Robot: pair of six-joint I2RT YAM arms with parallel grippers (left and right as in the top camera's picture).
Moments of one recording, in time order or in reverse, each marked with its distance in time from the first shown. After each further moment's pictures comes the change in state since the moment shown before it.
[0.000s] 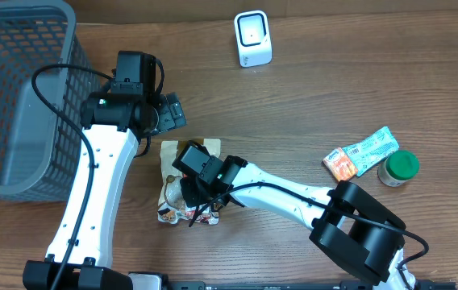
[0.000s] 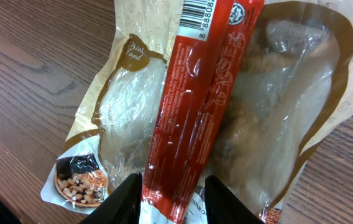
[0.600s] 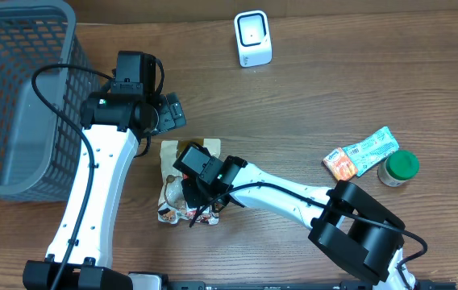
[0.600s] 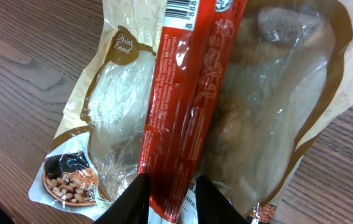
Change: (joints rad) left arm 0.000 0.000 0.000 0.000 0.000 0.000; right arm 0.000 0.004 -0.004 -0.013 0.002 0.000
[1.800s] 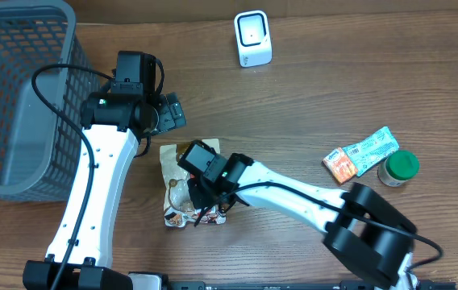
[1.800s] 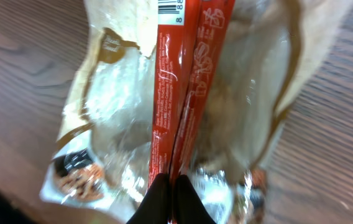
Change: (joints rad) left arm 0.000 0.000 0.000 0.000 0.000 0.000; right arm -0.014 -0.074 -0.009 -0.106 -0.001 0.003
